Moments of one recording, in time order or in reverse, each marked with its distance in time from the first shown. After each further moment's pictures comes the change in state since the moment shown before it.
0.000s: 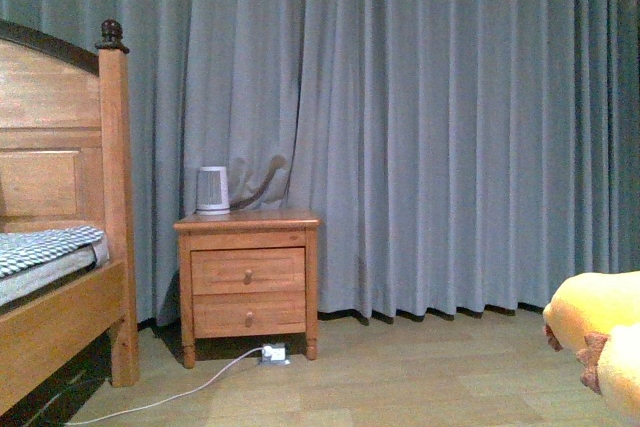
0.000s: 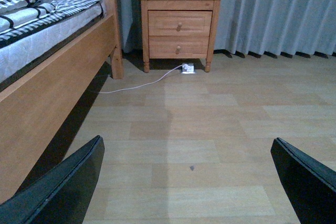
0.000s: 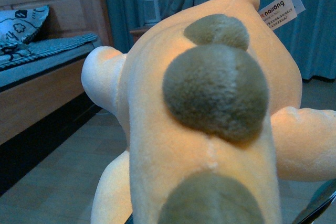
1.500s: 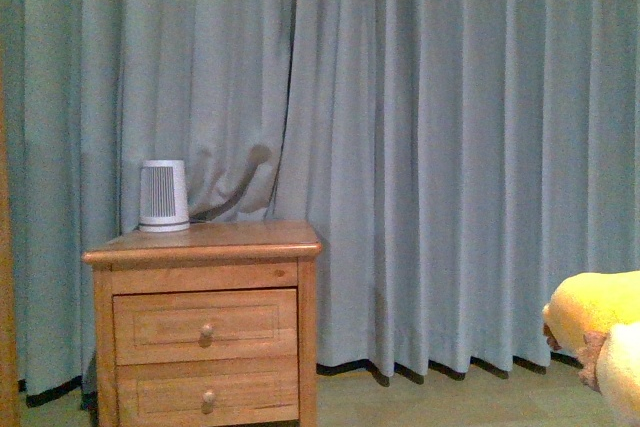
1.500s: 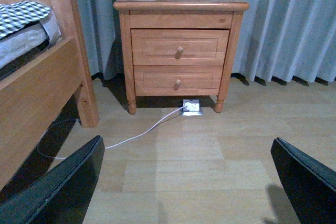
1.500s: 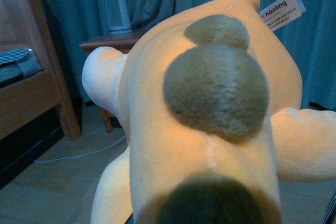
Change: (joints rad) left arm 0.000 0.000 0.000 0.000 0.000 0.000; right arm 0.000 0.000 0.000 -0.001 0.001 0.000
